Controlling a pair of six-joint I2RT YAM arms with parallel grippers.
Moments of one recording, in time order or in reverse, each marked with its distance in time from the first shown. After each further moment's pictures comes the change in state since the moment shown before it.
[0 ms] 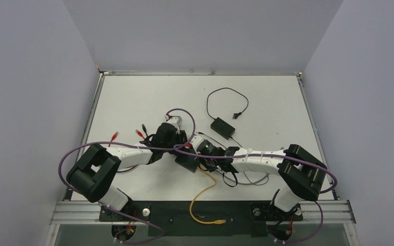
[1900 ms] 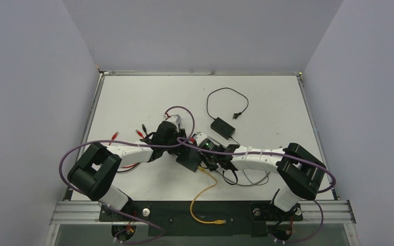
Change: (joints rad) left arm 0.008 0.007 0.030 -0.056 -0.043 -0.024; right arm -0.031 0.015 0.018 -0.064 -0.006 0.139
